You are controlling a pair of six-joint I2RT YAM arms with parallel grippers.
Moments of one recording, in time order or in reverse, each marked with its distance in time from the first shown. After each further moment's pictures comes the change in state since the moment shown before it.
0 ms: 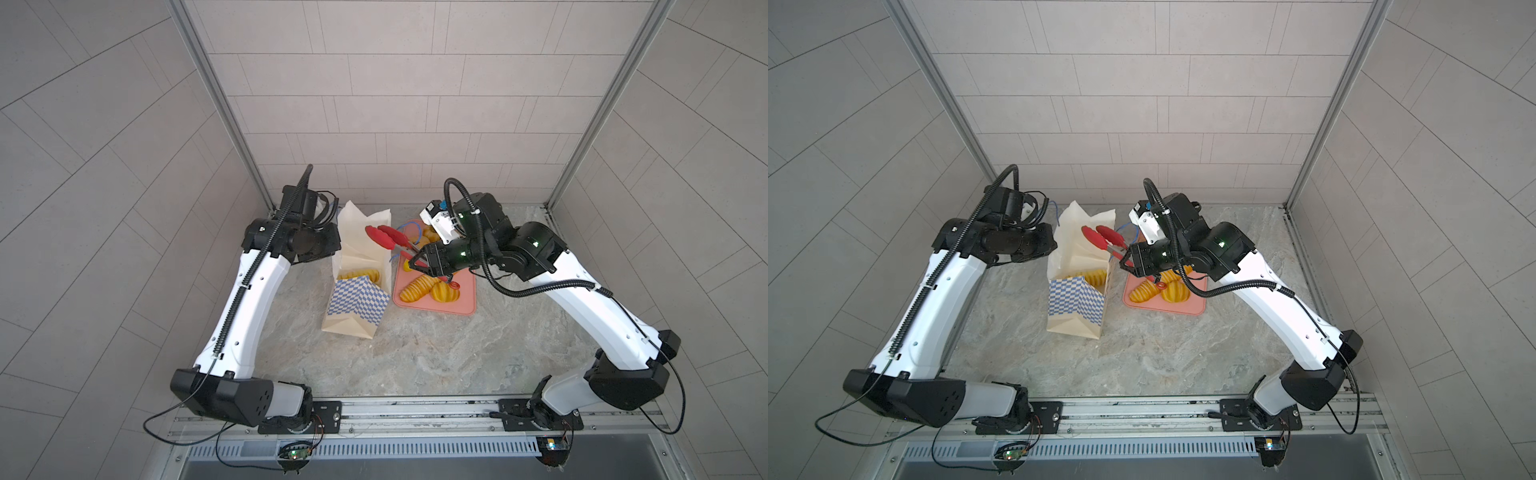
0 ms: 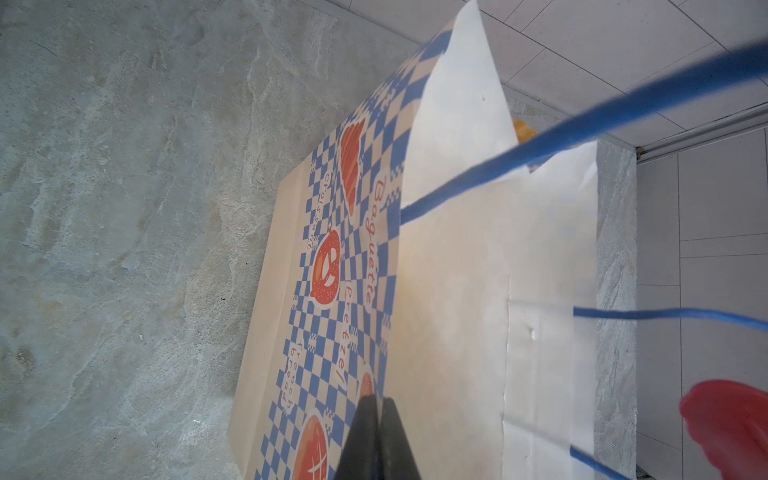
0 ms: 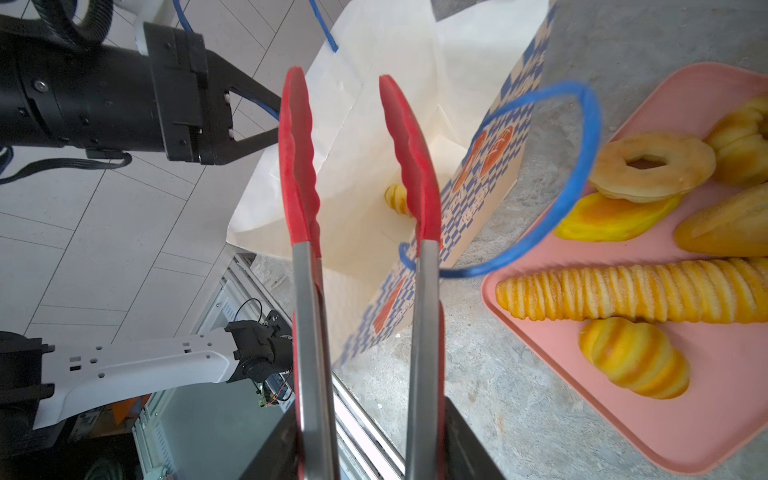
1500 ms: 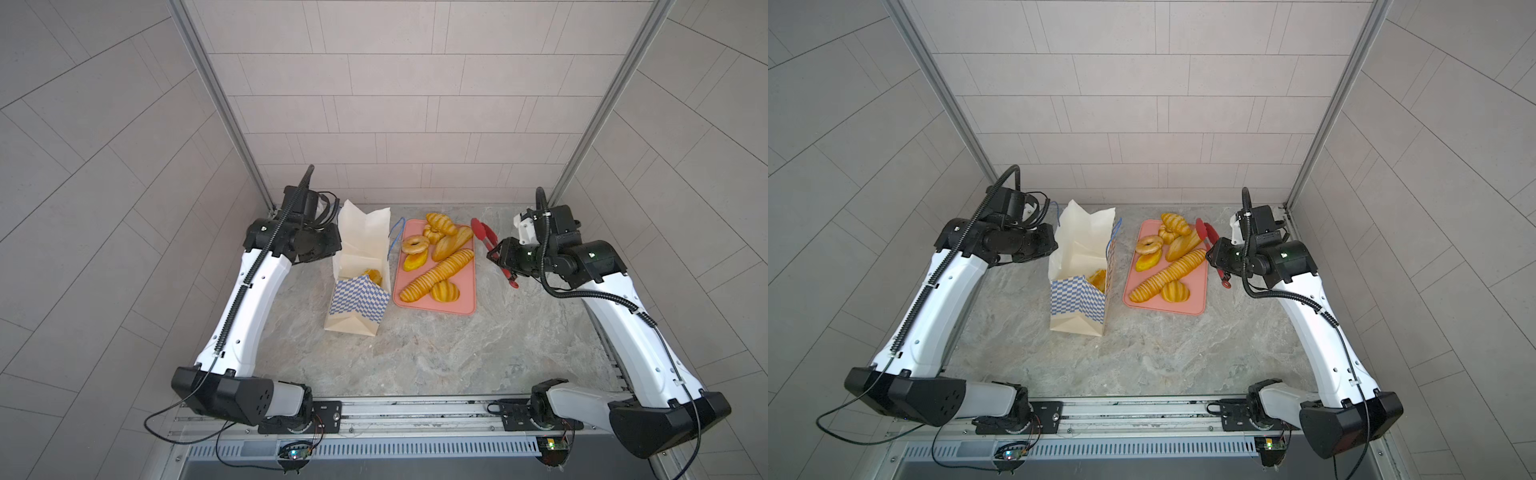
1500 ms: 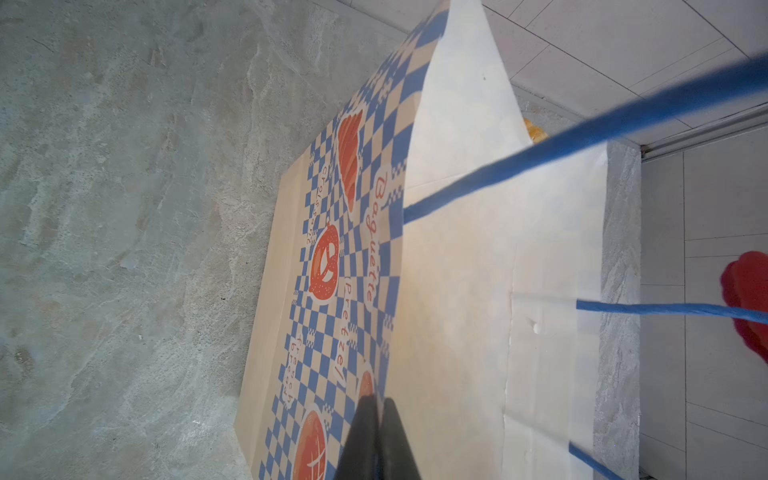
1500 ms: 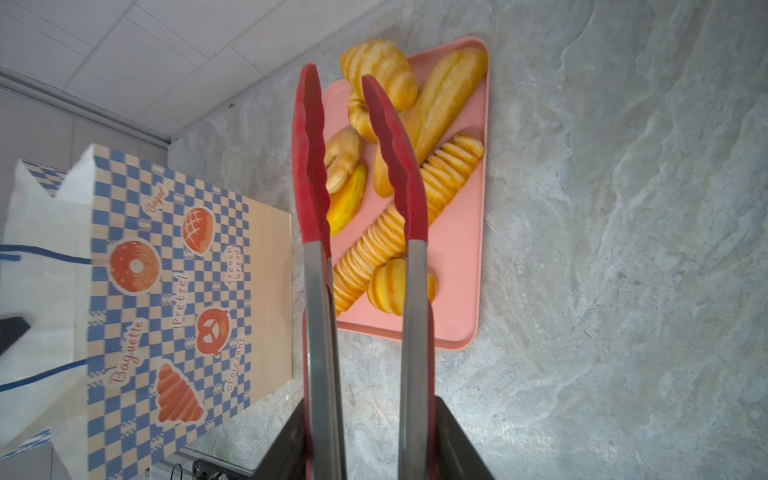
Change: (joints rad) left arm -0.002 0.003 -0.012 0.008 -0.002 -0.001; right arm -0.541 -0.287 -0.438 -0.019 0.066 0.112
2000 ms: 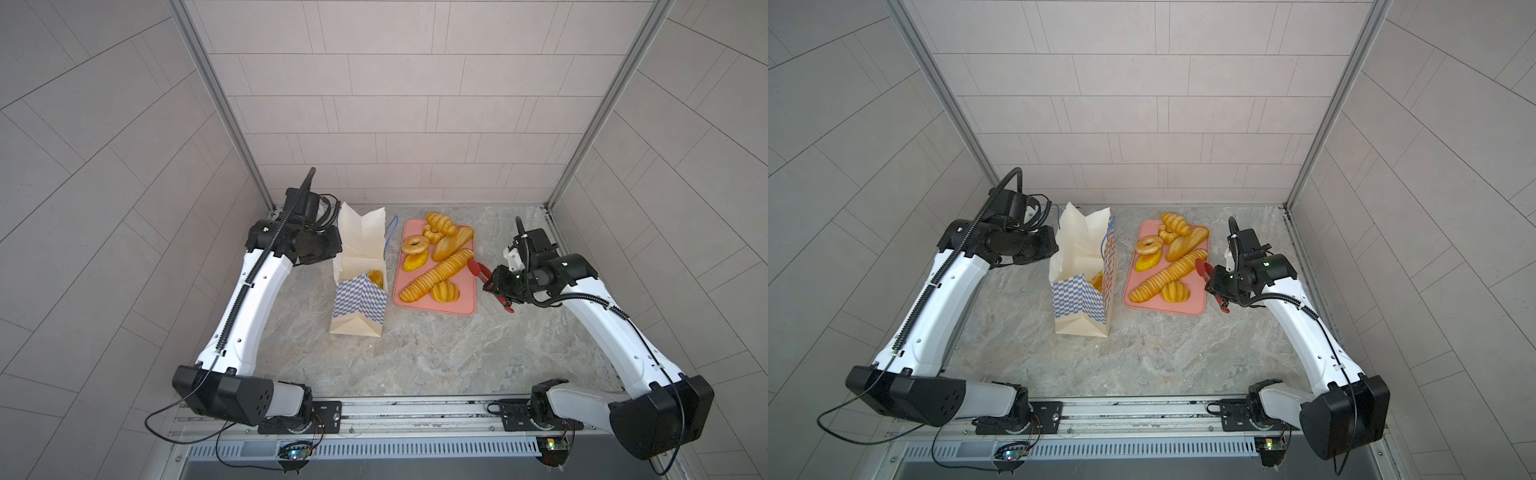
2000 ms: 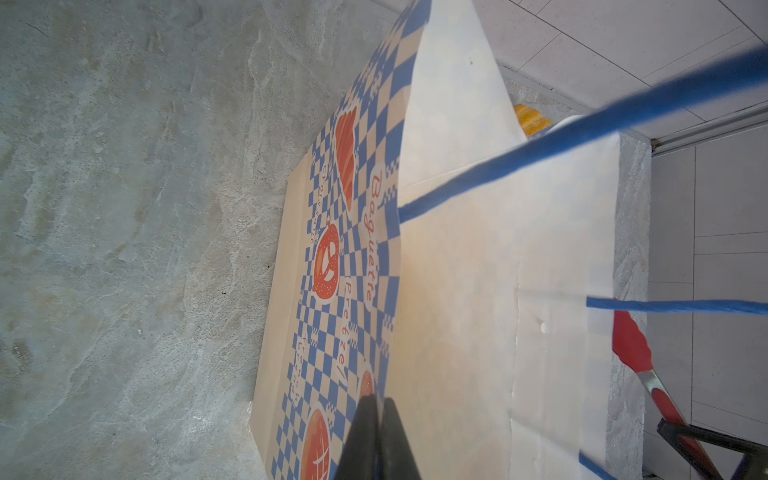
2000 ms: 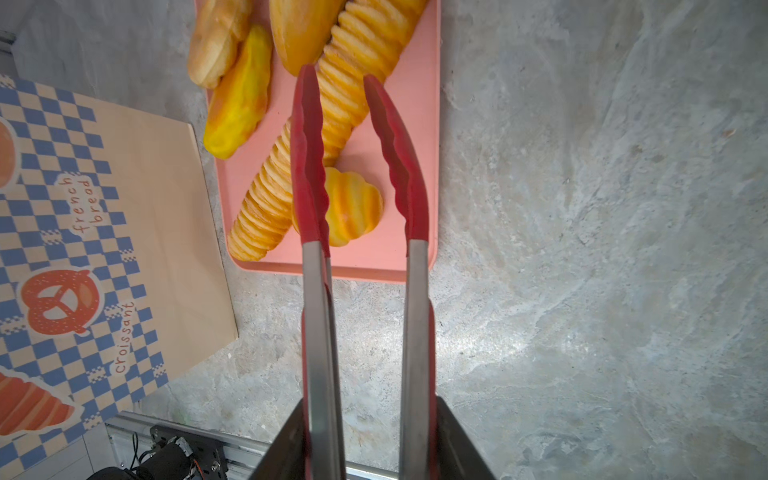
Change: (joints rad) left arm 0.000 0.000 -0.024 0.004 0.000 -0.001; right arm 0.002 -0.002 -0.268 0.007 -0.033 -0.003
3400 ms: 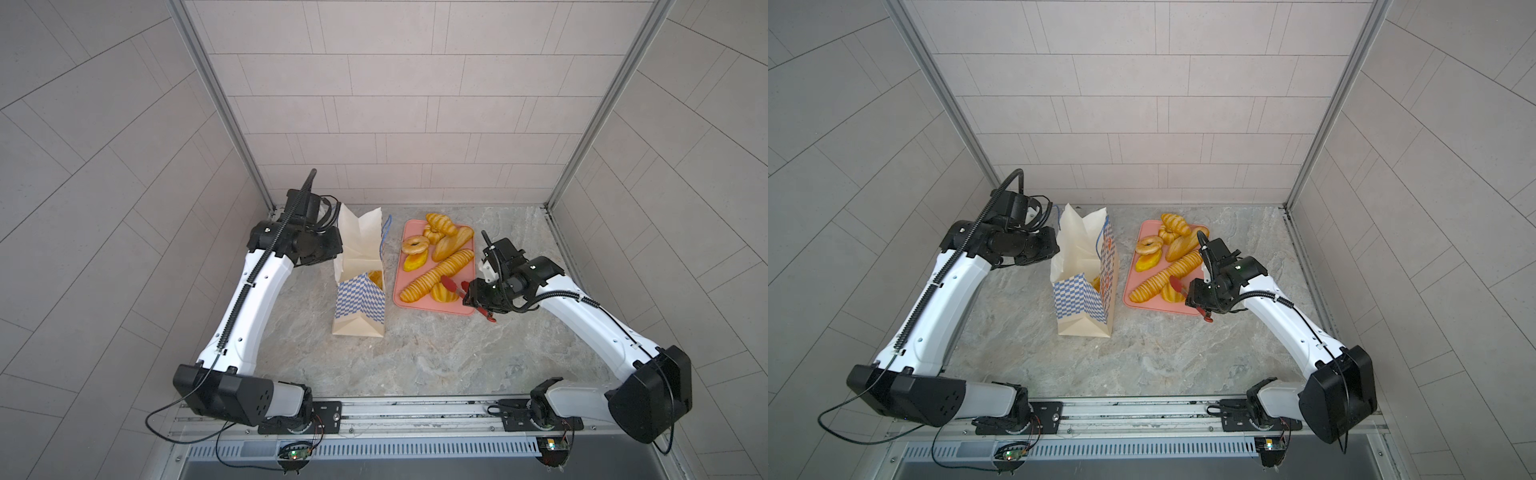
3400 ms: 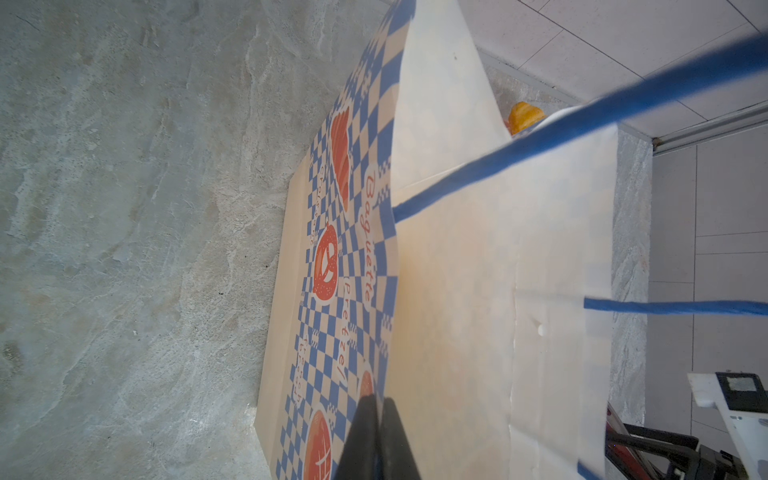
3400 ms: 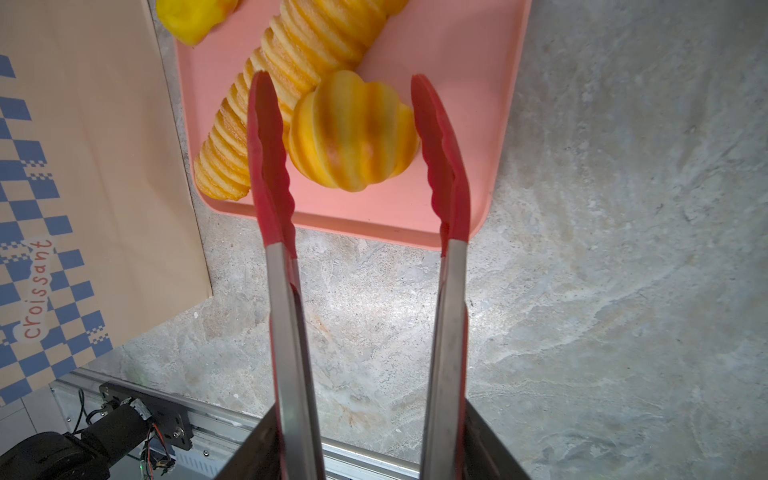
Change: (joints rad) left arm 0.000 0.000 -0.018 0.017 0.005 -0.002; right arm 0.196 0.098 -0.026 0.042 0.040 0.029
